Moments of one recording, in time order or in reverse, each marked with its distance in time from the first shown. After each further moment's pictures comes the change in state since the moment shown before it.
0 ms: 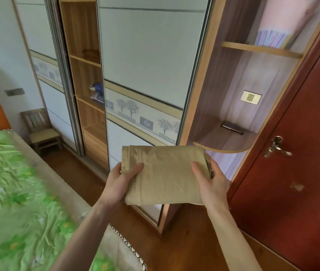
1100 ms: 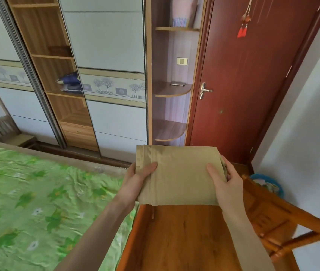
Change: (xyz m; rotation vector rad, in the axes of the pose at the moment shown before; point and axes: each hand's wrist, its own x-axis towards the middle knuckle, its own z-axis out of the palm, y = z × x) left_hand -0.535 -0.003 -0.169 0.115 -0.403 -0.158; right_hand -0.641 -0.081 -0.067 -0.026 0.496 0.091
